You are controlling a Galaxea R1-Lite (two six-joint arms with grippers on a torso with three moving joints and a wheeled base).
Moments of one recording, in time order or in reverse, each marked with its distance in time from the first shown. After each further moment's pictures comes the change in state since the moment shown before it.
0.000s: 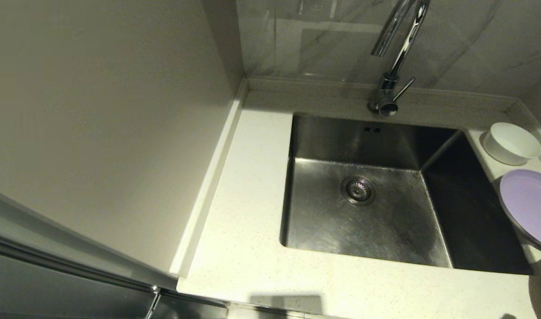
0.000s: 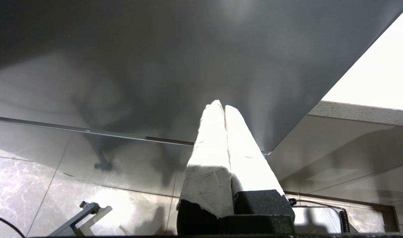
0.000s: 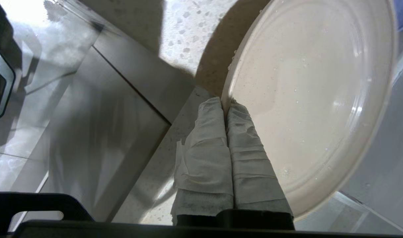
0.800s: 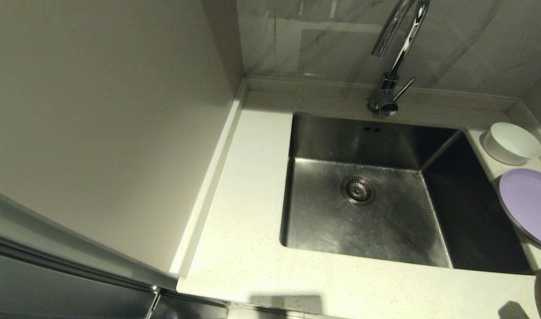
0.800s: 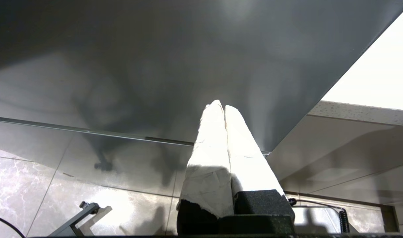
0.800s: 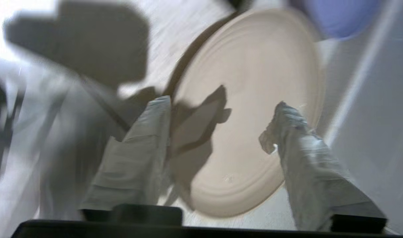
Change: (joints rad) left arm 0.000 0.000 0.000 0.000 0.000 0.000; right arm -0.004 0.057 0.013 -0.165 0.007 0.103
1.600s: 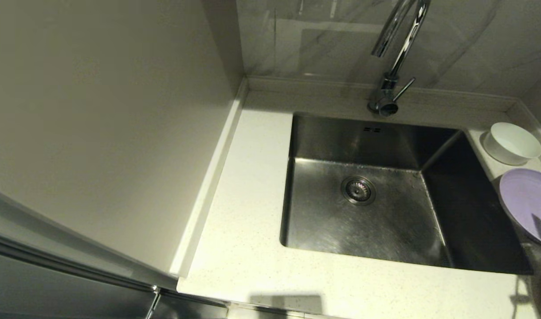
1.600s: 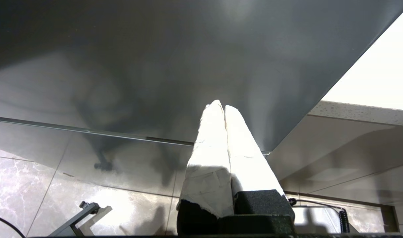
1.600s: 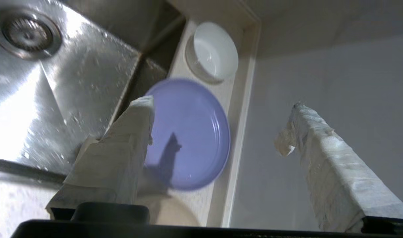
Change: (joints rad) left arm 0.000 0.000 0.000 0.000 0.000 0.000; right arm 0.104 0.081 -0.717 0.199 0.082 0.292
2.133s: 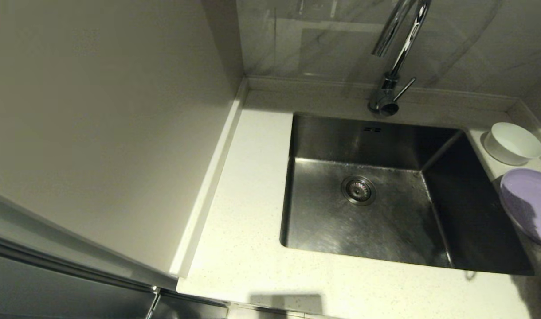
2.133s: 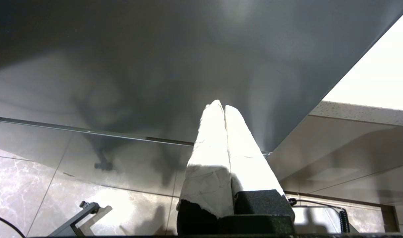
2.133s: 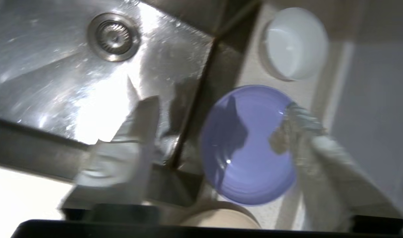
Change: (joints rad) left arm 0.000 0.000 0.000 0.000 0.000 0.000; right arm 0.247 0.348 -0.555 0.543 -0.112 0.220
